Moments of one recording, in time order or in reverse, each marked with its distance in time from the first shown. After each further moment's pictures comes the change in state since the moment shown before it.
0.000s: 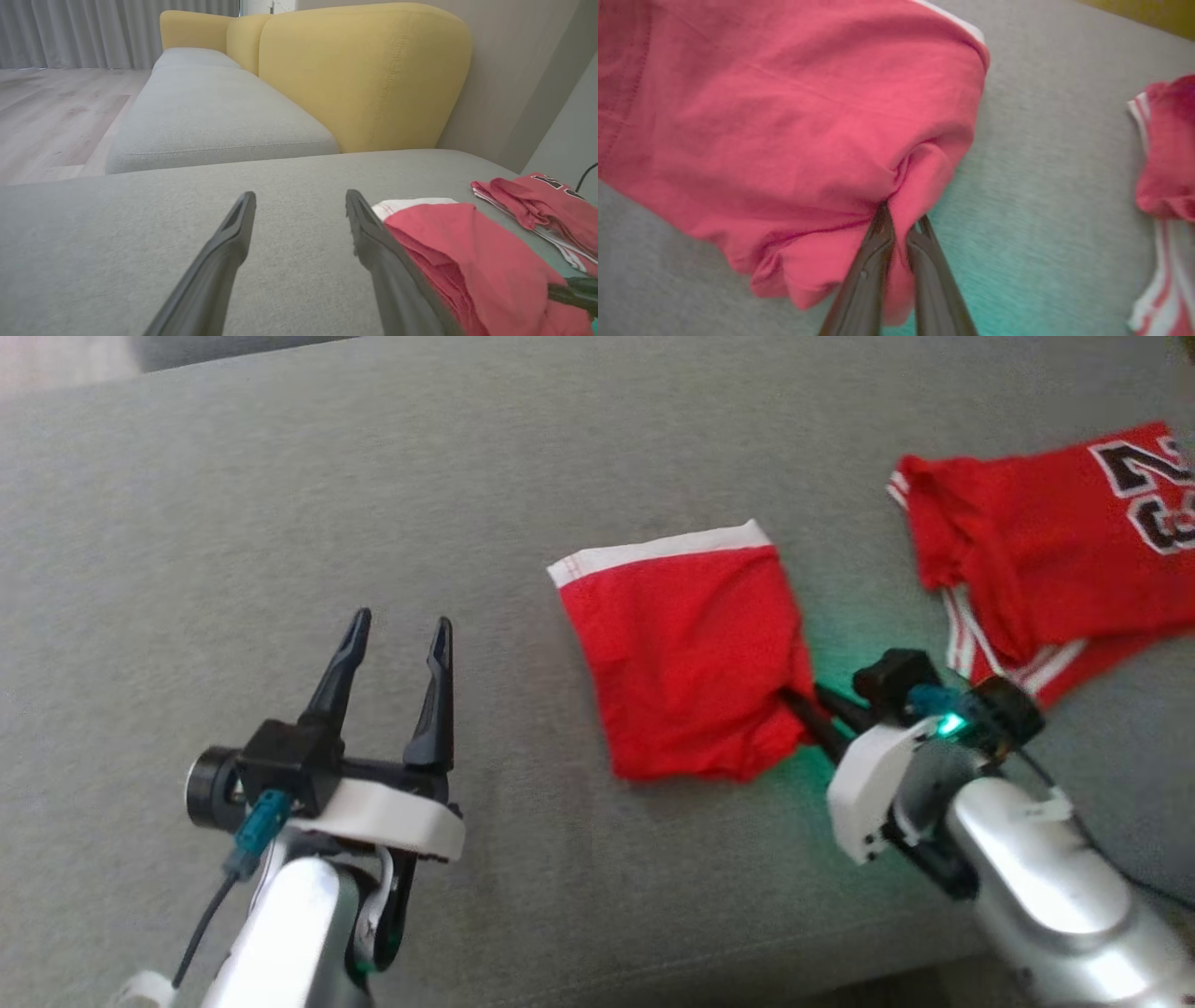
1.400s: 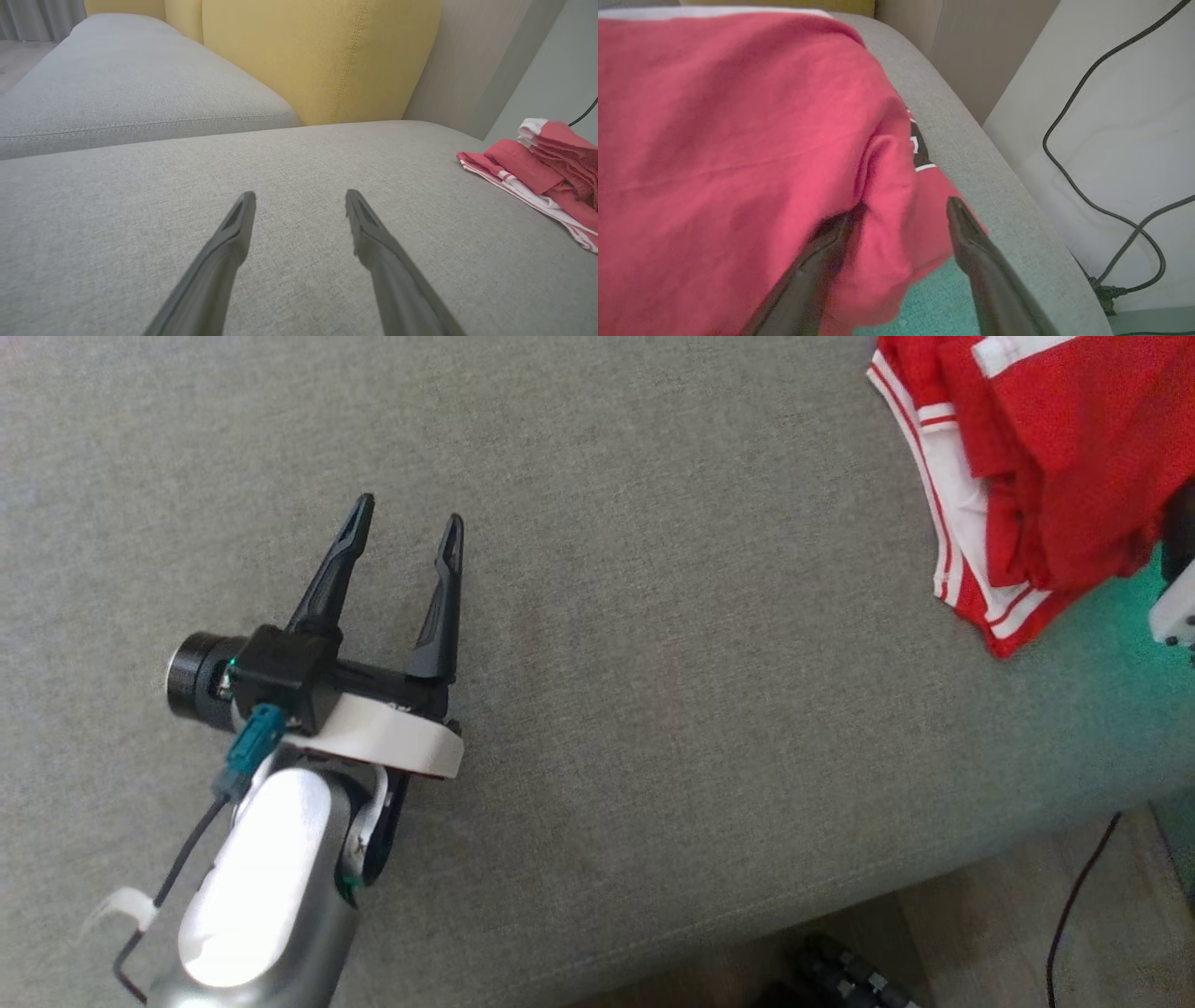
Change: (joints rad) left arm -0.178 0.039 -0.040 0.007 0.025 -0.034 0.002; right arm -0.248 -0.090 -0.687 0.321 -0.060 0.000 -0.068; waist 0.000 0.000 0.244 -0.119
